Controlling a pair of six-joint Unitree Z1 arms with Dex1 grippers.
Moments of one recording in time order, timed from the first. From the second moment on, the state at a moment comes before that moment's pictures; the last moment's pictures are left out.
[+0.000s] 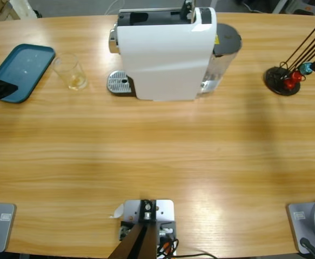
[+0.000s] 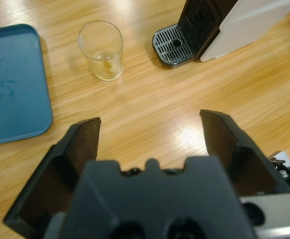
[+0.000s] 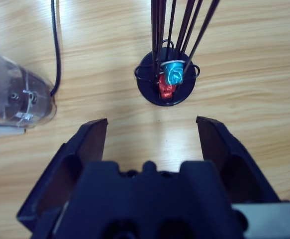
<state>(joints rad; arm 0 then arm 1) -0.66 1.06 -0.88 0.58 0.08 -0.25 0.29 1.25 -0.89 0.58 -0.23 0.36</state>
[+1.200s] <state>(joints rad) -0.66 1.02 -0.86 0.56 0.10 -0.25 0.13 1.54 -0.88 0.42 -0.21 0.34</state>
